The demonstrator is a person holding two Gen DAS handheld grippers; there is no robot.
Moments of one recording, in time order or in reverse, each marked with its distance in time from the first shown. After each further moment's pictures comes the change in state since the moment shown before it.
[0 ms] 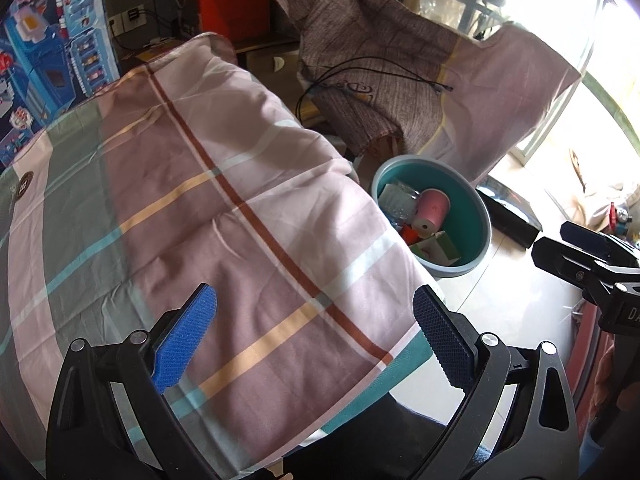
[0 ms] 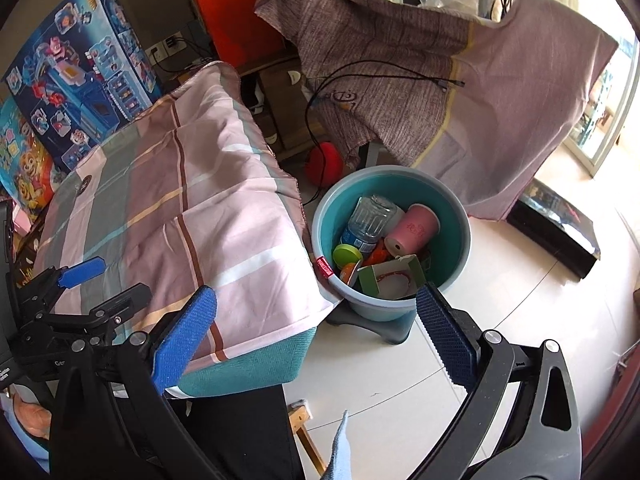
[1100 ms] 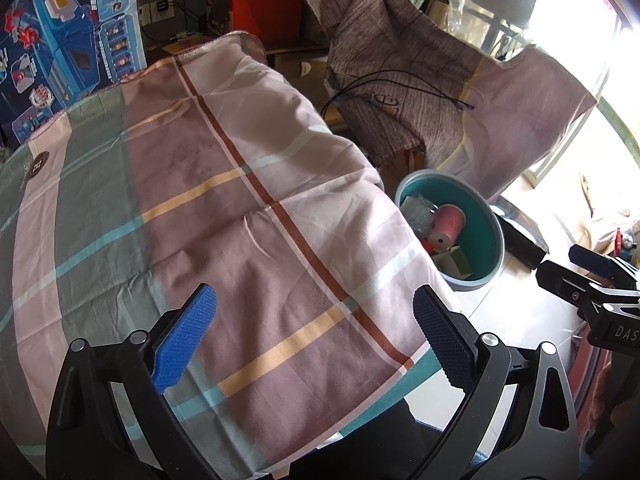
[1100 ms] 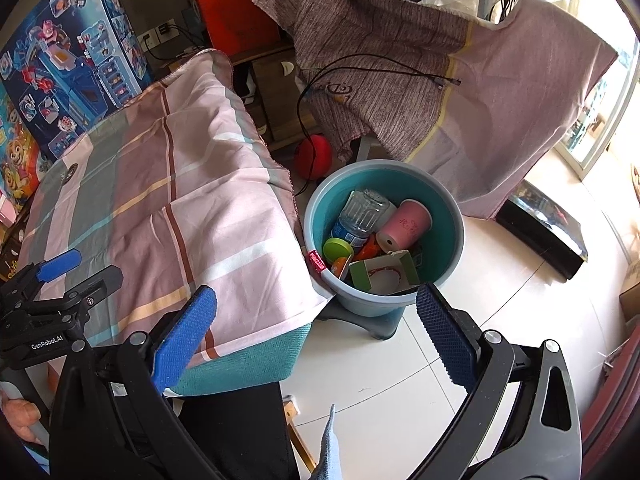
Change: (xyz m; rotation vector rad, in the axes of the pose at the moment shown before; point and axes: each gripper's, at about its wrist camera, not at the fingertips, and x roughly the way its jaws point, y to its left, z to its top) left arm -0.004 0.022 -0.002 -0.073 -0.027 0.027; right arm 0.009 0.006 -0.002 -0.003 0.029 -0.042
